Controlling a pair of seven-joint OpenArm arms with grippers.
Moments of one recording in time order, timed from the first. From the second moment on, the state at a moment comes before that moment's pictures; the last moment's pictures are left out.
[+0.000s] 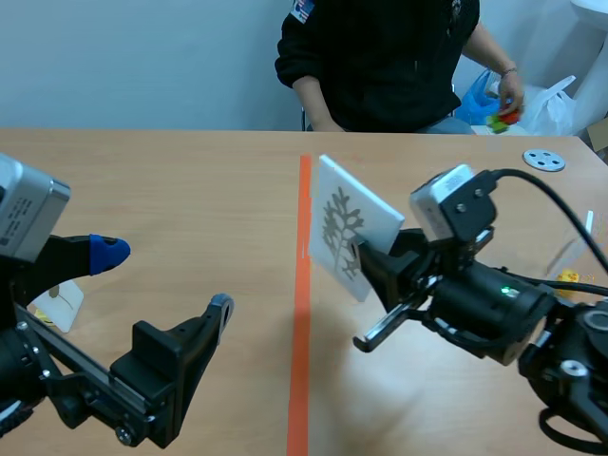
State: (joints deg) left arm 43.7 -22.1 3.1 124.3 -11.0 -15.0 5.5; right arm -15.3 18.1 -8.5 89.7 1.0 28.8 17.0
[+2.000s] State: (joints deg) left arm 43.7 -22.1 3.1 124.3 -11.0 -15.0 5.5; right arm -12.3 17.3 16.7 70.5 17.5 23.6 8.4
